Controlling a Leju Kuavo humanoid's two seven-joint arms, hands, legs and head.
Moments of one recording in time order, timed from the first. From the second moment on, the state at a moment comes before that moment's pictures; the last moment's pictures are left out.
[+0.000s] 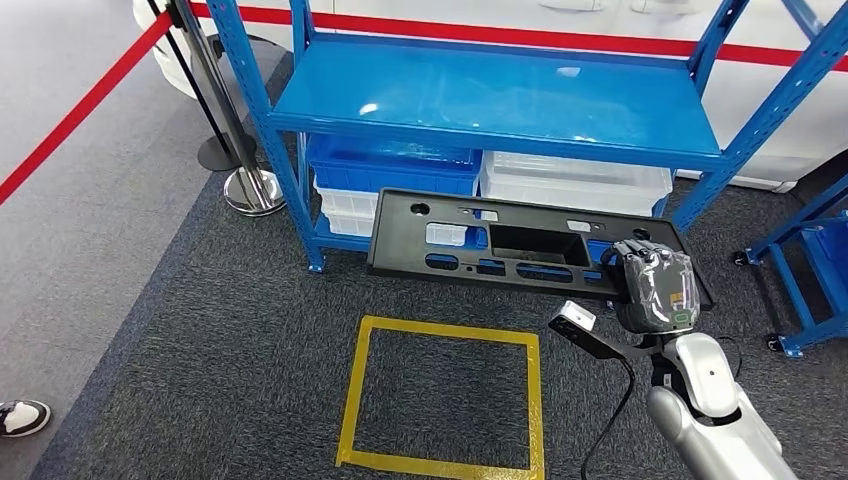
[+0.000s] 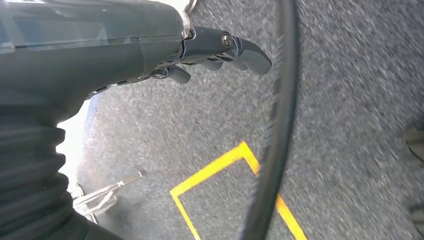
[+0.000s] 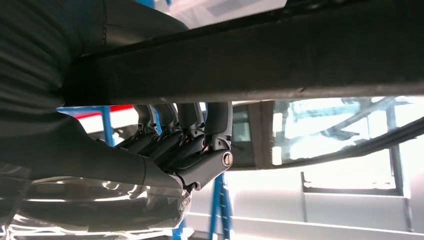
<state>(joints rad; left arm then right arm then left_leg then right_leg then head) -0.06 0.09 -1.48 -0.16 0.71 0.01 -0.02 -0.22 -0.40 0.27 -1.52 1.02 -0.54 0.06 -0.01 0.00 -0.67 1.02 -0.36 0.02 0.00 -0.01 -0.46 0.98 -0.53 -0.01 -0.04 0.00</state>
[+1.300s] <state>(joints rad) -0.07 0.09 -1.50 -0.16 0.70 0.00 -0.02 -0.33 -0.37 0.34 -1.34 0.96 -0.56 0.02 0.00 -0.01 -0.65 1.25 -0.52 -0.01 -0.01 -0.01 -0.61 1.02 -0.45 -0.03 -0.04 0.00</state>
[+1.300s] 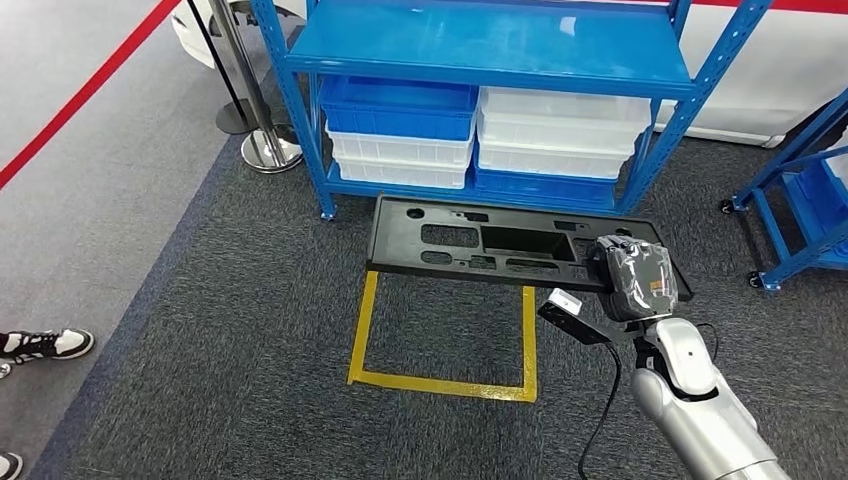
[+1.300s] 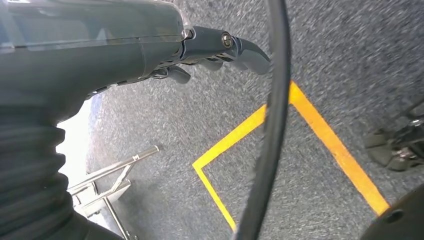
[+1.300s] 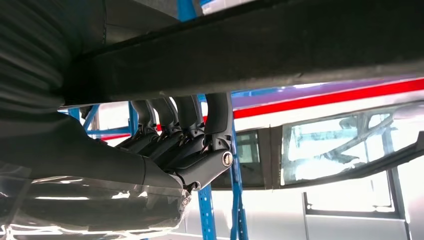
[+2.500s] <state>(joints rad) -0.08 0.08 -1.50 -0.16 0.71 0.00 -0.04 -0.36 -0.39 0.39 -1.29 0.90 -0.56 0.00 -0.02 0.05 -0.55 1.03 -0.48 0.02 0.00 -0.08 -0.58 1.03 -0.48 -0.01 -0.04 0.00</state>
